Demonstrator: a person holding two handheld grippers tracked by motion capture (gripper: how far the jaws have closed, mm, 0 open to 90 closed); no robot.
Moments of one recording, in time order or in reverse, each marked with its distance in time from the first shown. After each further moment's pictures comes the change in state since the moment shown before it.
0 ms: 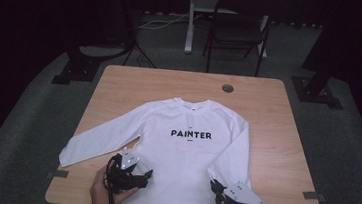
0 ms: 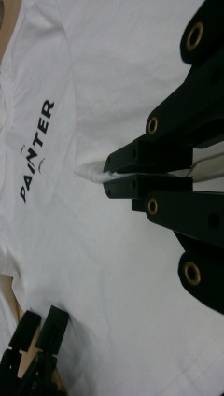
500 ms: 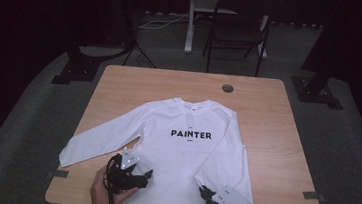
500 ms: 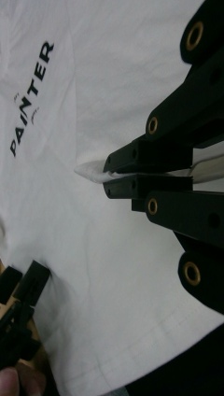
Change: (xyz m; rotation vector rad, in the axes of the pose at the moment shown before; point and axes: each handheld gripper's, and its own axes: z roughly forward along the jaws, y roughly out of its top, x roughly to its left) left arm 0.000 0.000 0.000 0.000 0.000 0.001; right arm 0.020 -0.004 0.008 0.032 0.107 -0.076
